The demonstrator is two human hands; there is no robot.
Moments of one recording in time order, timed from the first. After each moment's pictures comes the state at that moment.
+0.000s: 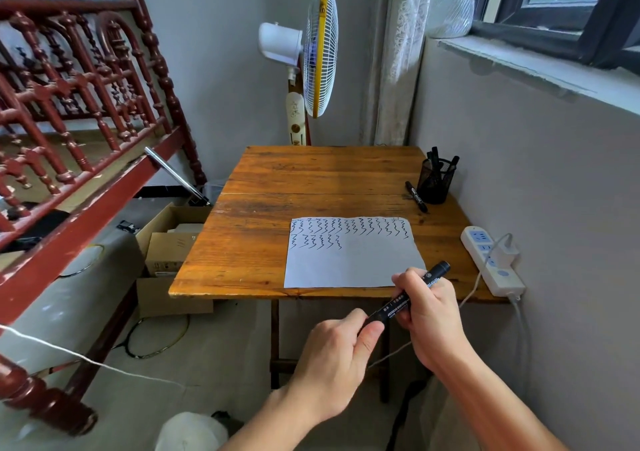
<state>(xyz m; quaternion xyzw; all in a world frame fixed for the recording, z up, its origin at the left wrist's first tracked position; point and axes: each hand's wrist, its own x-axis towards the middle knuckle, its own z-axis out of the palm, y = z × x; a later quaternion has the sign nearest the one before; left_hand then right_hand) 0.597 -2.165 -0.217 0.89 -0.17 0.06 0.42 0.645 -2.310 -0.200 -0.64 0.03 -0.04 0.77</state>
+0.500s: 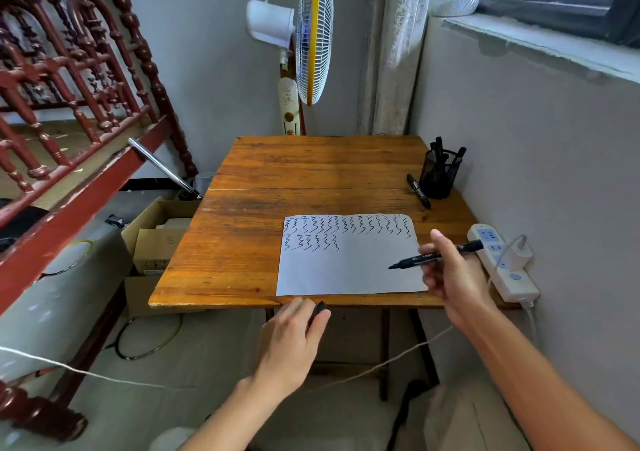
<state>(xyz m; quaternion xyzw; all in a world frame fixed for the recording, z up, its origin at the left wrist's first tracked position) 0.663 -2.116 -0.282 0.95 -0.08 0.15 0.28 0.732 -2.352 -0.221 -0.66 0.17 -0.01 0.73</state>
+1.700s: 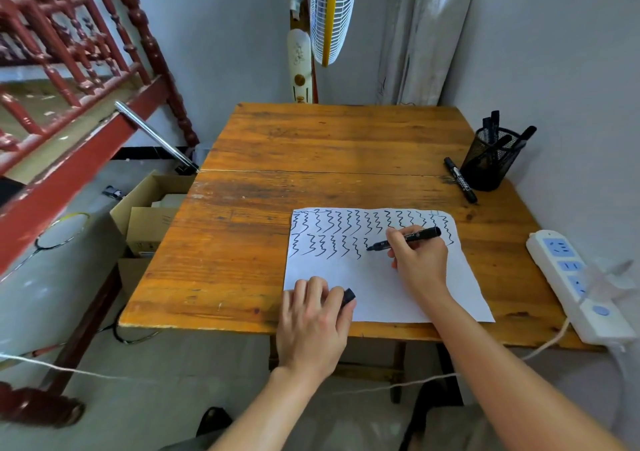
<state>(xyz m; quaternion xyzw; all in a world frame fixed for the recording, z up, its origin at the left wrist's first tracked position) 0.754 -2.122 -0.340 0.97 -0.04 0.24 0.09 0.856 -2.279 -0.311 -0.79 0.08 -0.10 0.60</state>
